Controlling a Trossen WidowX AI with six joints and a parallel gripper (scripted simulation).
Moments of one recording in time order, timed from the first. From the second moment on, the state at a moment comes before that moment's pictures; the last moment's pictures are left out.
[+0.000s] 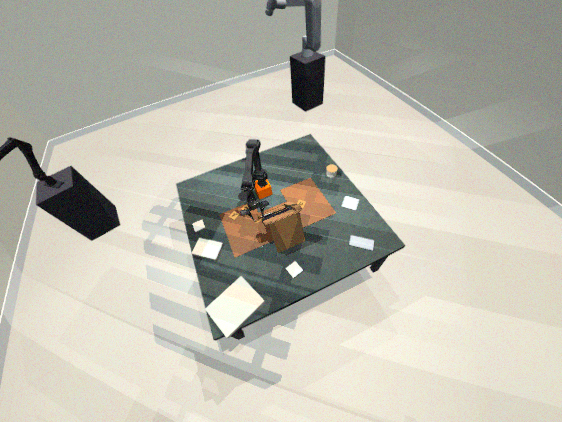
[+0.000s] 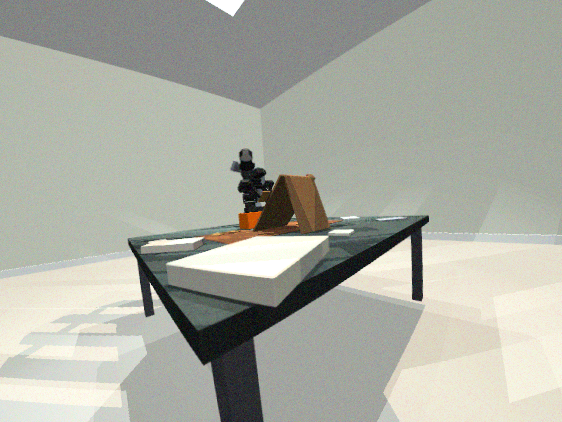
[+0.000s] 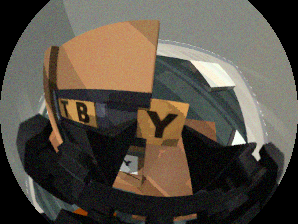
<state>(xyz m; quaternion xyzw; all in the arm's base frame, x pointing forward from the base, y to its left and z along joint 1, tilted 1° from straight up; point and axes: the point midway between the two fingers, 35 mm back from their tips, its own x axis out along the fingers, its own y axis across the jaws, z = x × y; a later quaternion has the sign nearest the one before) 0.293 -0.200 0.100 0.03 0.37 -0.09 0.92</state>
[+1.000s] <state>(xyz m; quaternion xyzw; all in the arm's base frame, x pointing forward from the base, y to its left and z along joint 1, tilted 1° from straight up) 0.296 -0.185 0.100 0.03 0.37 -0.08 0.92</state>
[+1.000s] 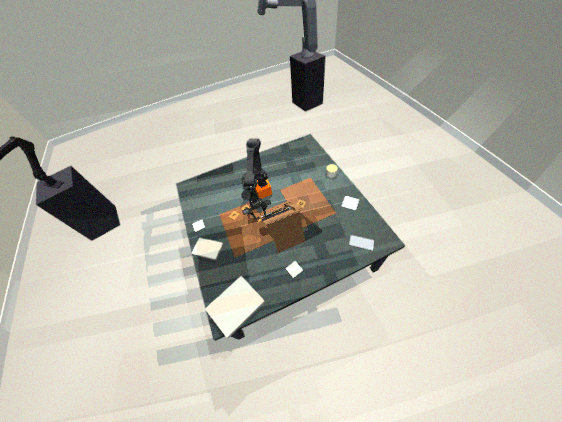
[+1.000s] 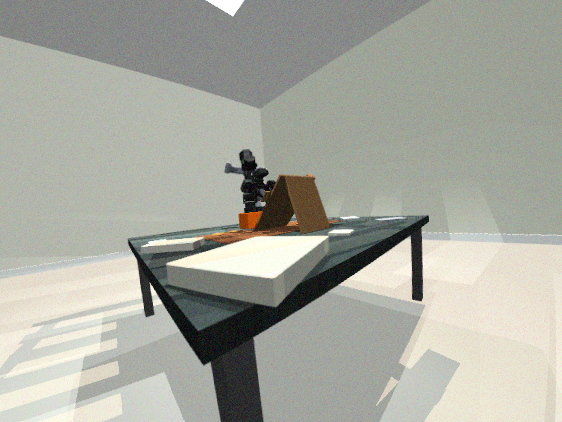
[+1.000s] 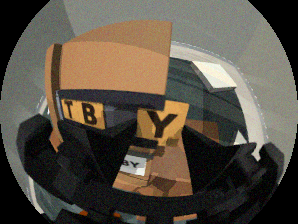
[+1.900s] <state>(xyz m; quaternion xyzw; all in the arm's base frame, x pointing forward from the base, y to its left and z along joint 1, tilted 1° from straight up) 0.298 -0.171 0.100 0.03 0.37 -0.08 0.92</state>
